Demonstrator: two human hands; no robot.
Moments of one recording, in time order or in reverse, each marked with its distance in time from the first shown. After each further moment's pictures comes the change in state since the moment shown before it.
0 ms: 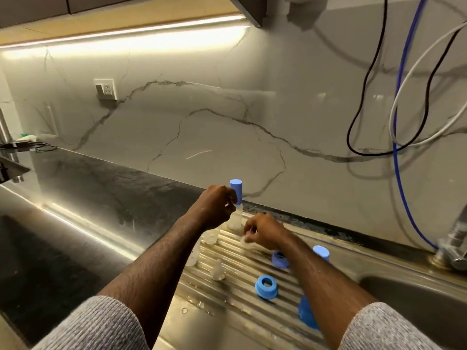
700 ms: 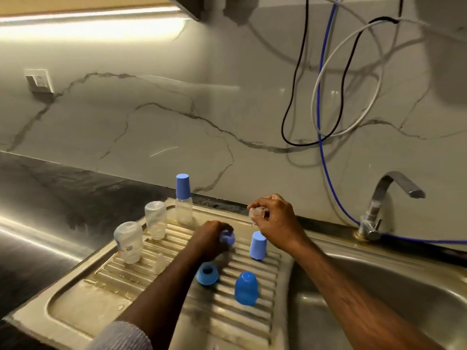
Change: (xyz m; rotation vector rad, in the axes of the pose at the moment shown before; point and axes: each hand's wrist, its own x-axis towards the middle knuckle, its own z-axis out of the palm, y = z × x) left_hand -0.011 0.073 0.130 -0.073 -0.311 -0.082; right_hand -0.127 0.077 -0.069 0.187 0.574 -0.040
